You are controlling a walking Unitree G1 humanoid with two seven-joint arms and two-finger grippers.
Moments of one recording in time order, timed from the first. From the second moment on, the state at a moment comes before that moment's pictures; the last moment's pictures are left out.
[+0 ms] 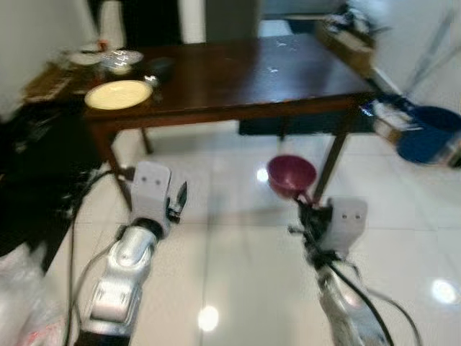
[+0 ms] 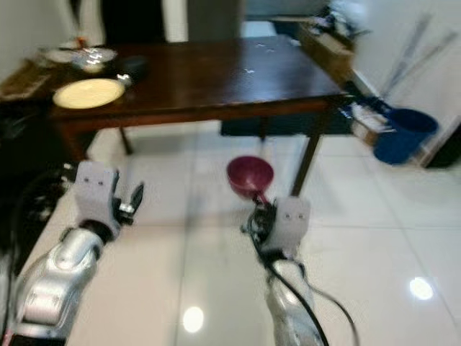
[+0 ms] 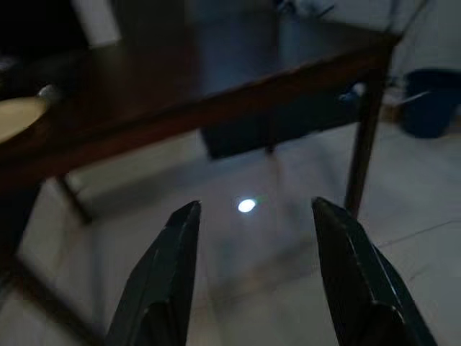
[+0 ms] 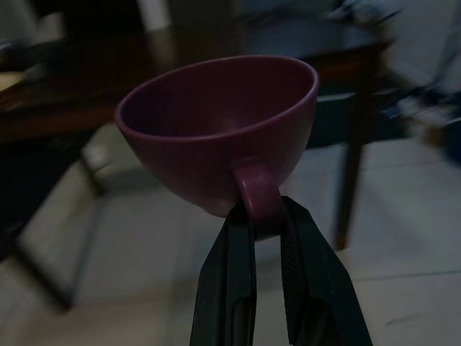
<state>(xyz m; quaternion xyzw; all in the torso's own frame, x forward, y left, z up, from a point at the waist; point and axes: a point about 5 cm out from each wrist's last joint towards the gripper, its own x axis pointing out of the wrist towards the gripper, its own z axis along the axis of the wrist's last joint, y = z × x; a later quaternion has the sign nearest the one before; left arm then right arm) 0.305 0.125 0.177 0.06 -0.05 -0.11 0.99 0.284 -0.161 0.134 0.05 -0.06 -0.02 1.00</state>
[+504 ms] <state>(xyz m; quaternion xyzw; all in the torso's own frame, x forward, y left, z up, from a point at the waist) 0.305 0.122 0.174 0.06 -0.04 -0.11 0.99 0.282 -0.164 0.130 0.05 -0.05 -0.02 1.00</state>
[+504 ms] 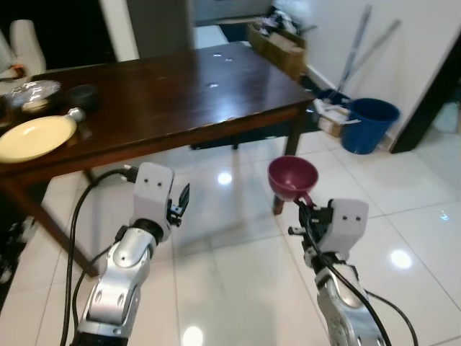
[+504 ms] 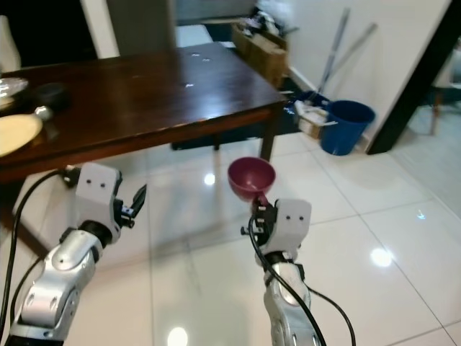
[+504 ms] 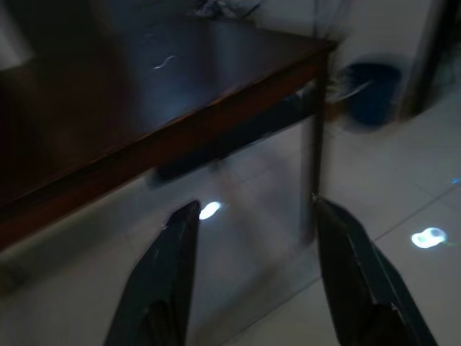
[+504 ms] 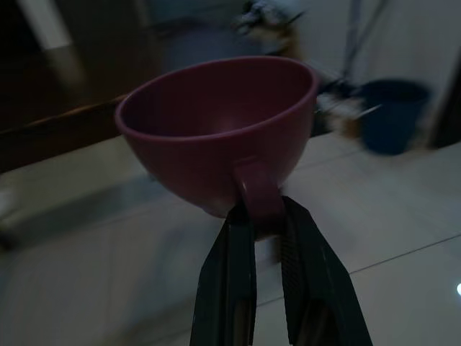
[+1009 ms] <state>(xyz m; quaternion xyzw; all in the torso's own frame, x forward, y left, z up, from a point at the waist) 0.306 0.136 0.170 0.05 -0.03 -0.07 1.00 0.284 -0.161 0.145 0.03 -0.08 0.01 1.00</state>
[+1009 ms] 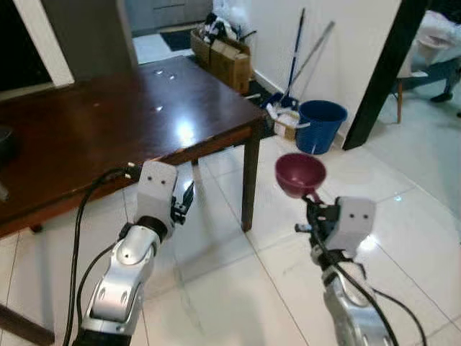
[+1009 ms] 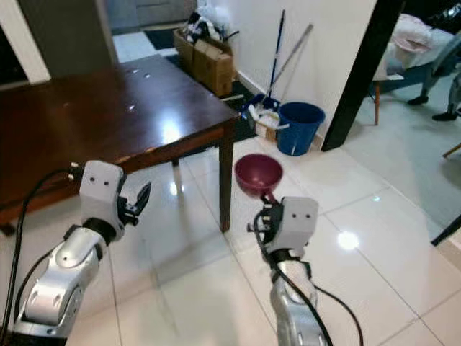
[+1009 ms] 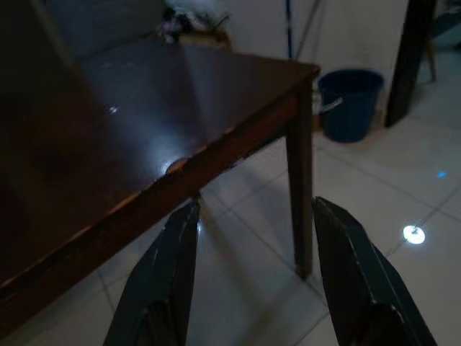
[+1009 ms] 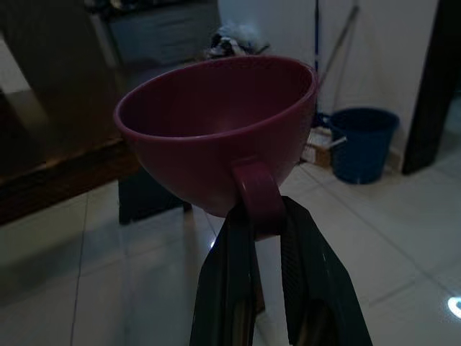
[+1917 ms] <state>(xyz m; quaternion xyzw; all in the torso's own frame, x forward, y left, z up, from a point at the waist) 0.267 0.236 0.151 0.08 -0.01 0.17 0.98 0.293 -0.105 0.153 0.04 -0.06 0.20 0.98</state>
